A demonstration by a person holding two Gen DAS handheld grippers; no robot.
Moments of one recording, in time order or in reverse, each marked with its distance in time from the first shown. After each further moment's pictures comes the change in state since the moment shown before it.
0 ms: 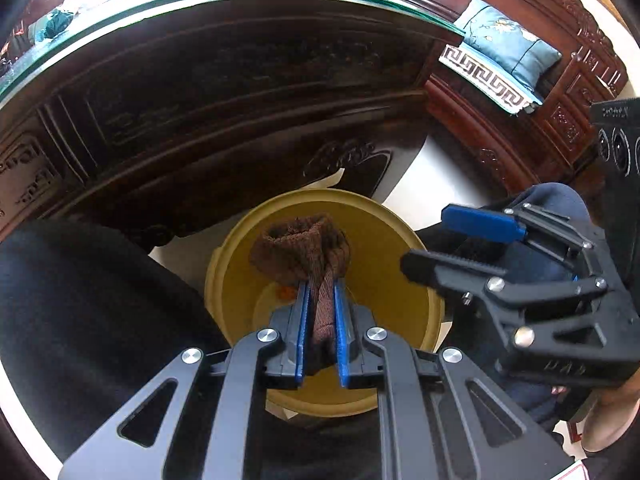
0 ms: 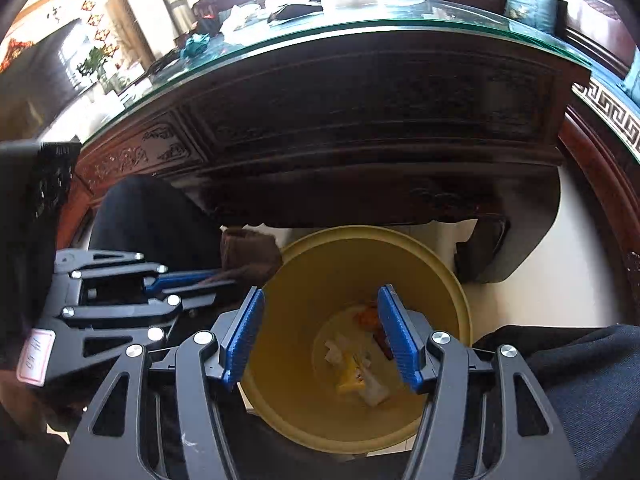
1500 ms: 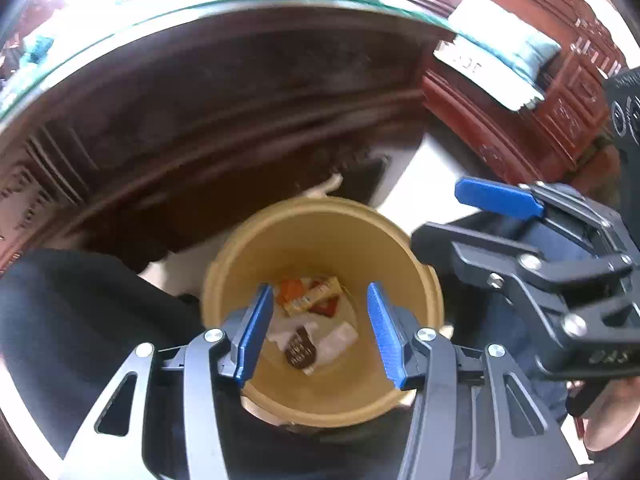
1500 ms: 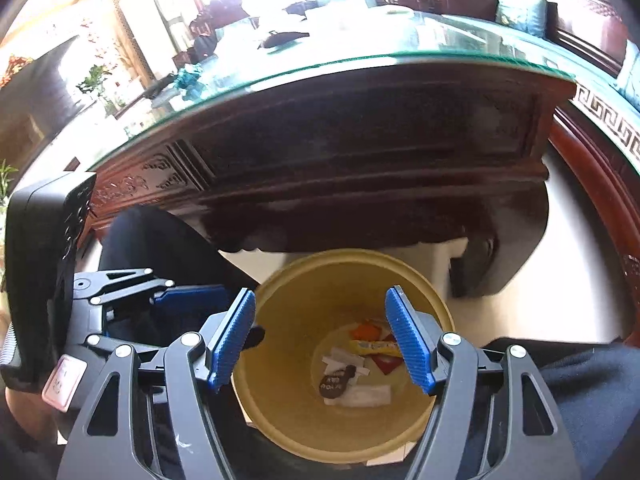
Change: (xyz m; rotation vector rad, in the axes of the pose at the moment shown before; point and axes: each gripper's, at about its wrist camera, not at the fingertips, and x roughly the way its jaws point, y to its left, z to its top) left arm -0.002 -0.012 0.020 0.021 -0.010 0.037; right arm -0.019 -0.015 0.014 0.003 -0.059 0.044
